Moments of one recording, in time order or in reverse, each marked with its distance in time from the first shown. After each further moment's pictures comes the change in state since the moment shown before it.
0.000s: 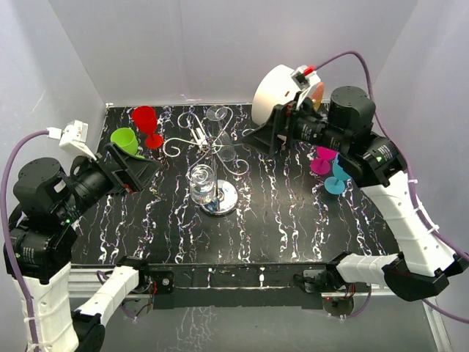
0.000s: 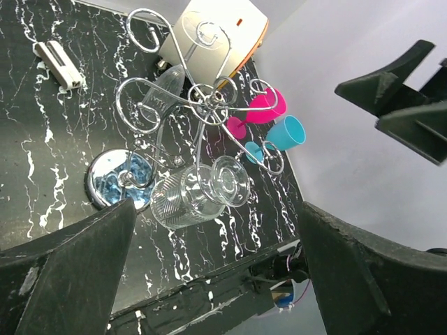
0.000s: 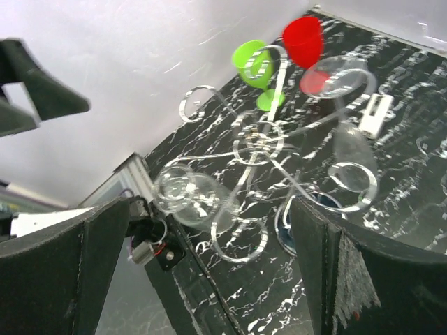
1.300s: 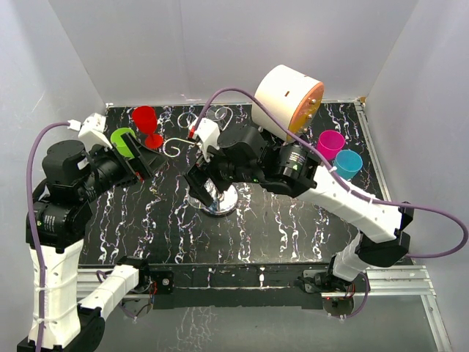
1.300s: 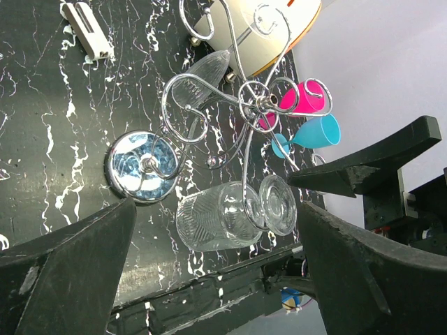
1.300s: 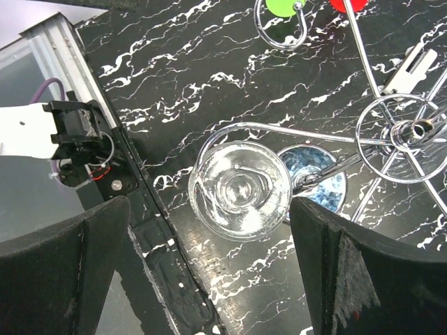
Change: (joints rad) left arm -0.001 0.062 -0.116 0.035 -0.058 -0.004; right arm 0.613 0.349 0.254 -0.261 0.496 -0.275
